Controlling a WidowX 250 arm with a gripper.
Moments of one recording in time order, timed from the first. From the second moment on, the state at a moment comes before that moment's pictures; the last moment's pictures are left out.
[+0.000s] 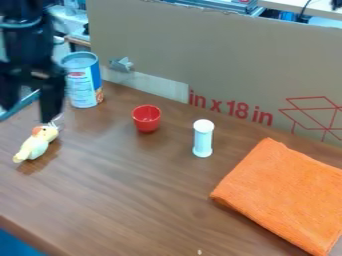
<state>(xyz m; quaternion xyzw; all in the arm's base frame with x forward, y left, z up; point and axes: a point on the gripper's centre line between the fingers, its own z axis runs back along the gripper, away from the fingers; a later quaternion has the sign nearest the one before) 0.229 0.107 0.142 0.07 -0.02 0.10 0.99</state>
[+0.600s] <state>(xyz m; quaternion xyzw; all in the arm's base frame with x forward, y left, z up) 0.268 -0.035 0.103 -0.06 -0.03 -0.14 0.99</state>
